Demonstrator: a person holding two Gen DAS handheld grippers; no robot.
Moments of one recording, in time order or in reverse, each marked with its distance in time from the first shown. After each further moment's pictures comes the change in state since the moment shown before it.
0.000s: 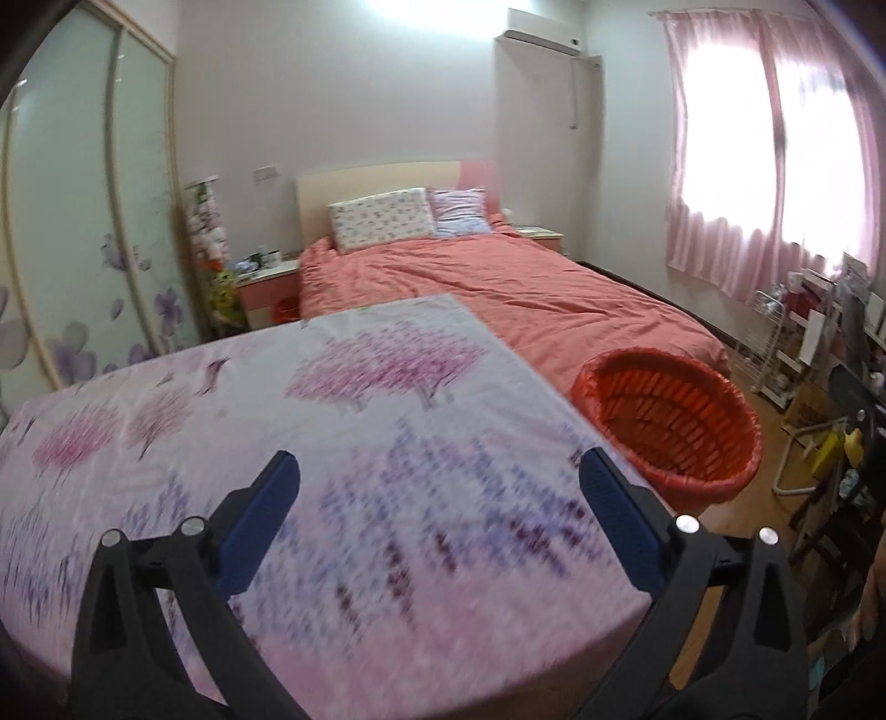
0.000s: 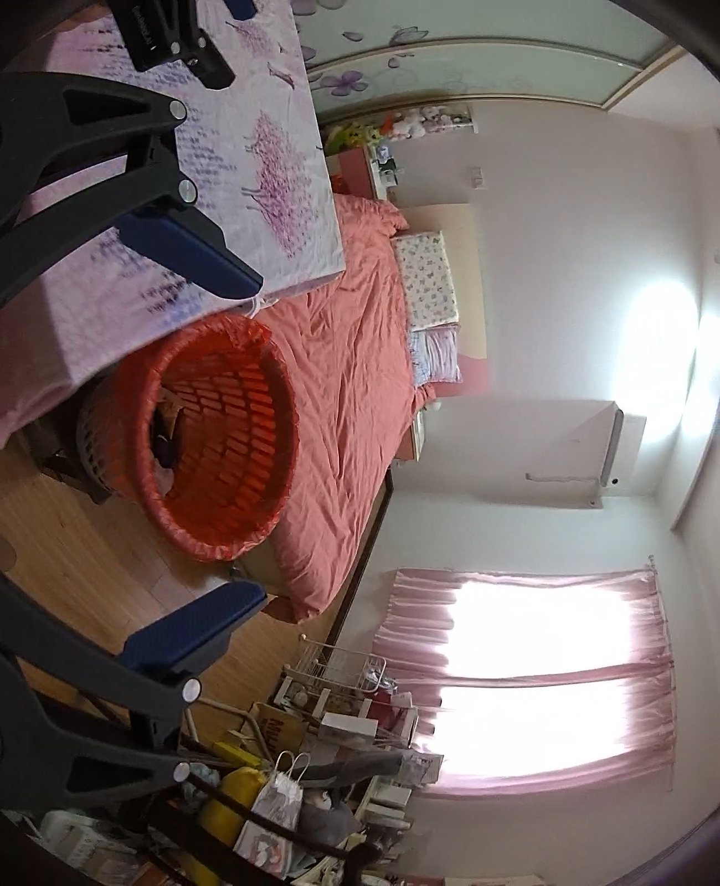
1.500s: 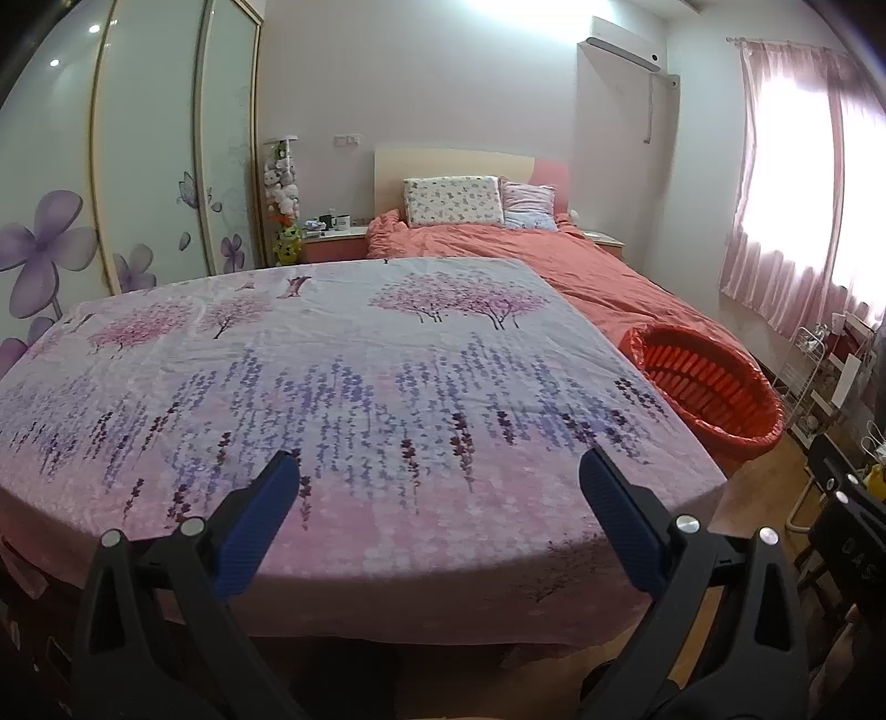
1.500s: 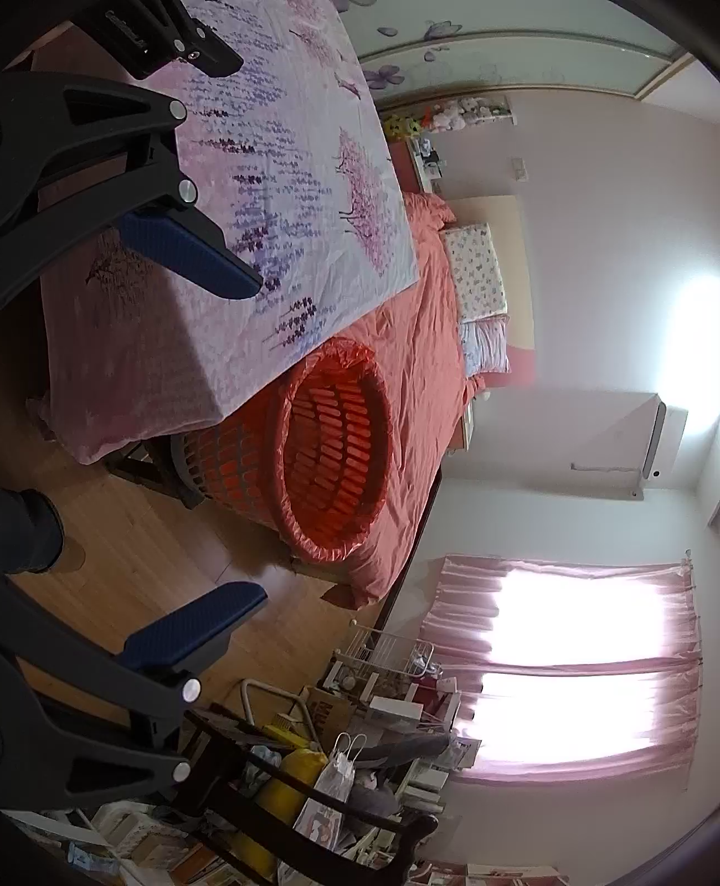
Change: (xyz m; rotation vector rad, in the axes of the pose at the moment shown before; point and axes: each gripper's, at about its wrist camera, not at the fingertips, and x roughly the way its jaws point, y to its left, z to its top) left arm -0.052 0.021 -0.086 -0.154 0.020 0.111; right arm -0.028 0.022 -0.052 -0.014 0.121 -0.046
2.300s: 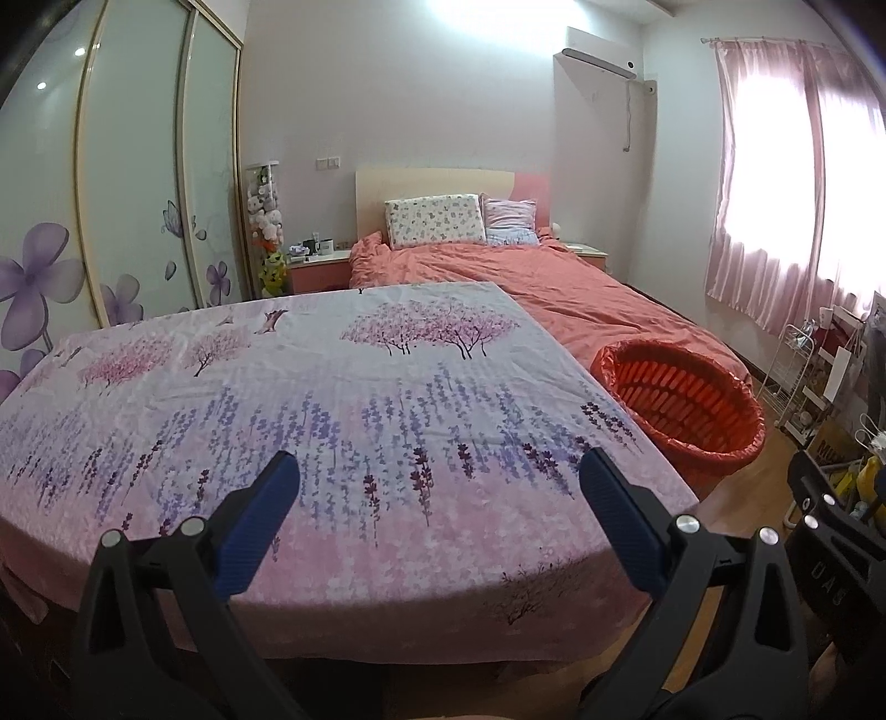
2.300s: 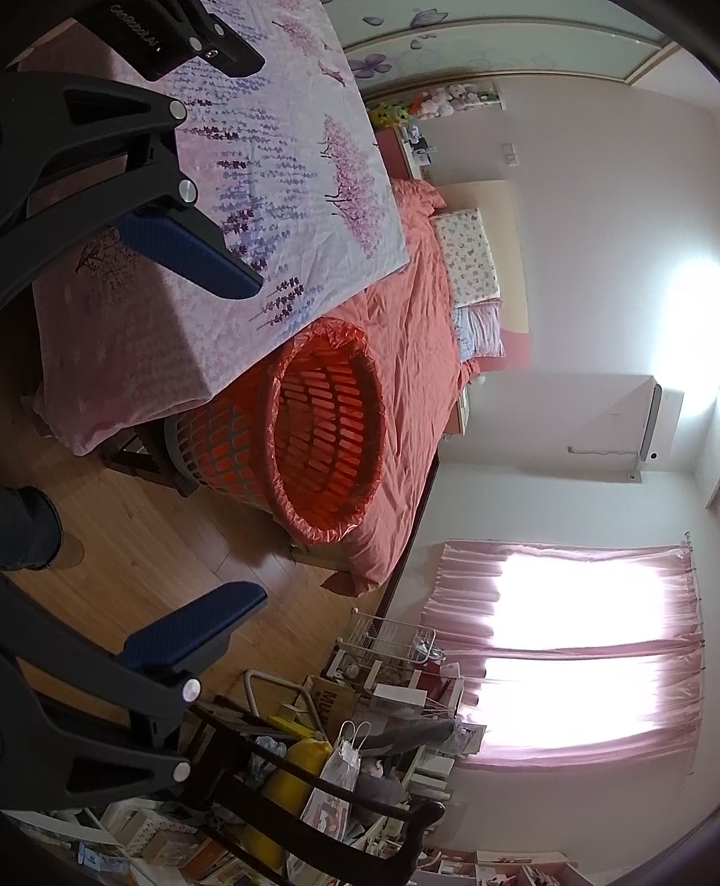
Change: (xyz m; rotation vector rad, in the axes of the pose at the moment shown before) left arm -0.008 -0.028 0.016 0.045 -0.053 -0.019; right arm 0.002 -0.012 0.005 0.028 -0.008 -0.026
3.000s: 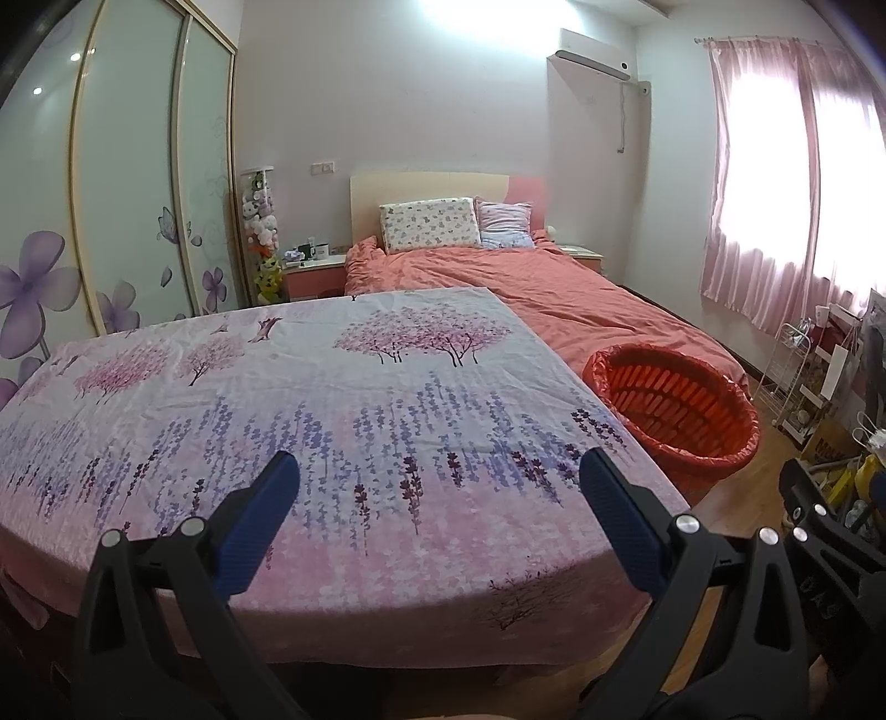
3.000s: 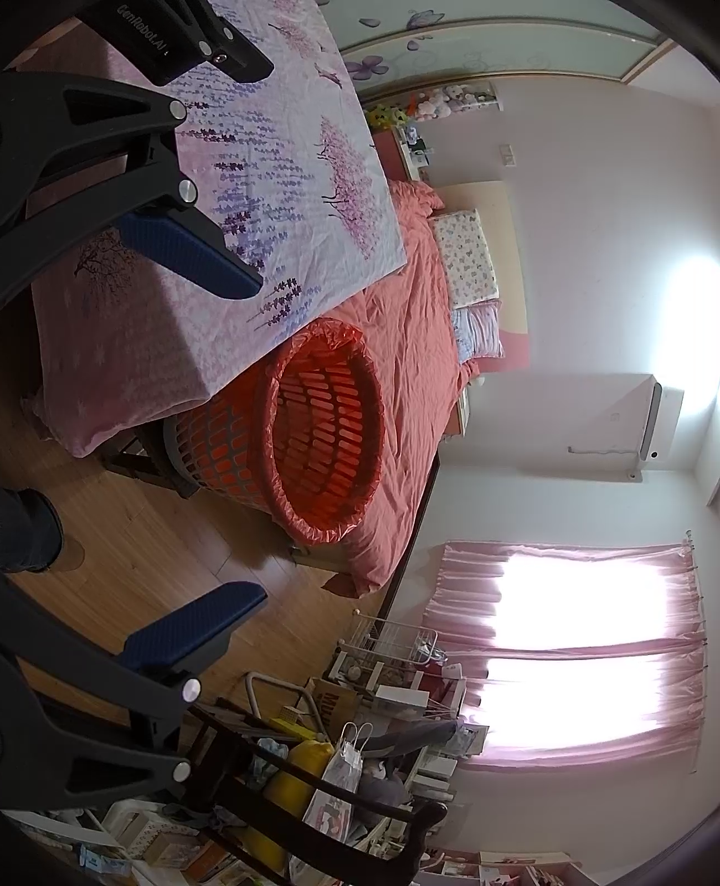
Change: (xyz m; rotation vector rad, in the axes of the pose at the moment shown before) left arm -0.003 -0.008 0.005 0.010 -0.009 -0.010; right arm 0.000 0.002 0.001 0.004 0.001 0.004
